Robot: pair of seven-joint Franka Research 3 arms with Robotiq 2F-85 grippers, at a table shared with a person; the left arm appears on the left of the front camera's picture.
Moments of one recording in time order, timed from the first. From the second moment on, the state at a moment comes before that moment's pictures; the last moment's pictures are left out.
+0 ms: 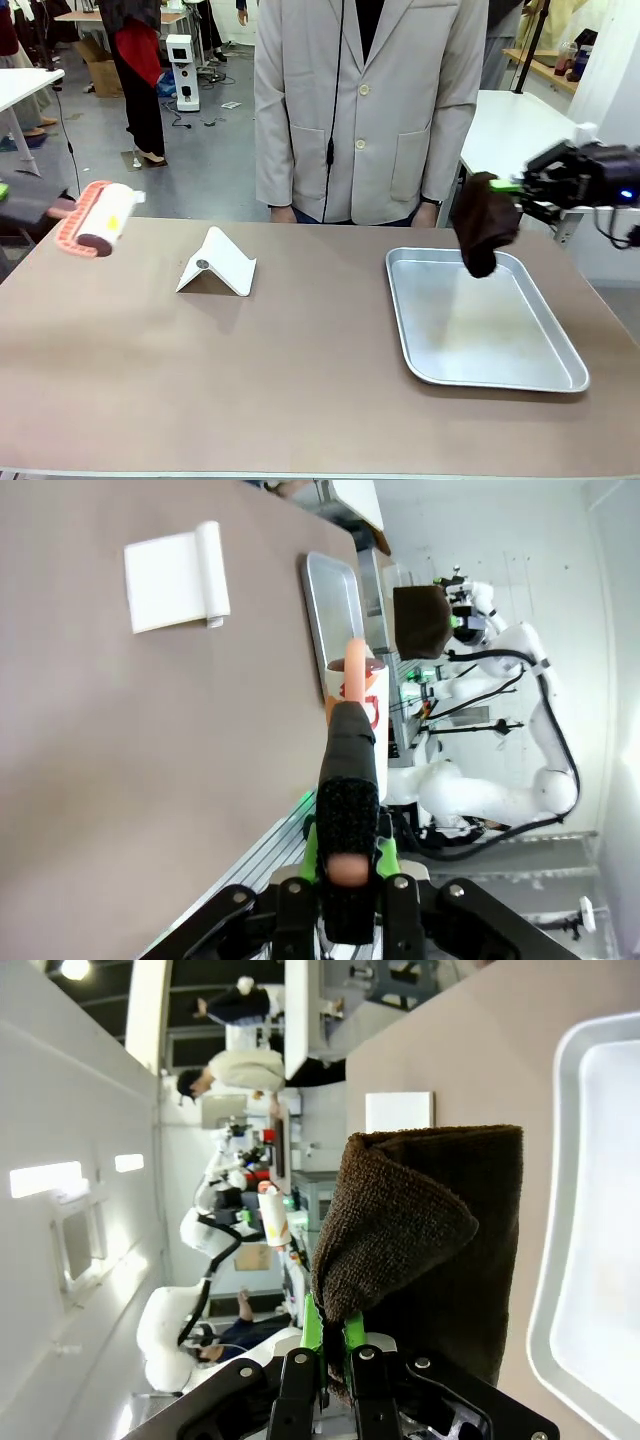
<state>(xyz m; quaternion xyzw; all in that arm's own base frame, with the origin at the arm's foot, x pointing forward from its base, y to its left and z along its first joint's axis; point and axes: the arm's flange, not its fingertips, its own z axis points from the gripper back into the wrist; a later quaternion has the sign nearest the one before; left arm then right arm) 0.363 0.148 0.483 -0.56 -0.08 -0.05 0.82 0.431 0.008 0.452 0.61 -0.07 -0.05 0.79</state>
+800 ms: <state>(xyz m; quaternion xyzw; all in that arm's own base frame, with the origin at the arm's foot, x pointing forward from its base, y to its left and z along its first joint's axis) 0.455 -0.019 0.502 -0.43 -0.07 -0.09 0.90 0.448 0.214 0.425 0.52 -0.03 0.00 0.85</state>
